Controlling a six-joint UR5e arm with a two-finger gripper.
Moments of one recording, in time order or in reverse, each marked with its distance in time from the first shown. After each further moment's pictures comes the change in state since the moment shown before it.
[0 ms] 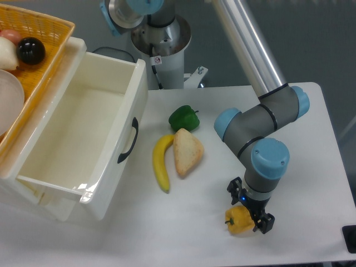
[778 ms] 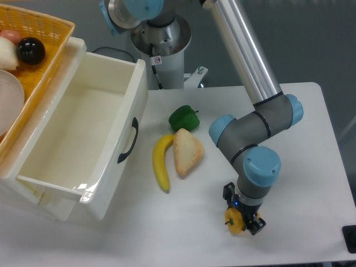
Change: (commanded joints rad) arm -0.015 0.021 -0.024 -0.002 0.017 -0.049
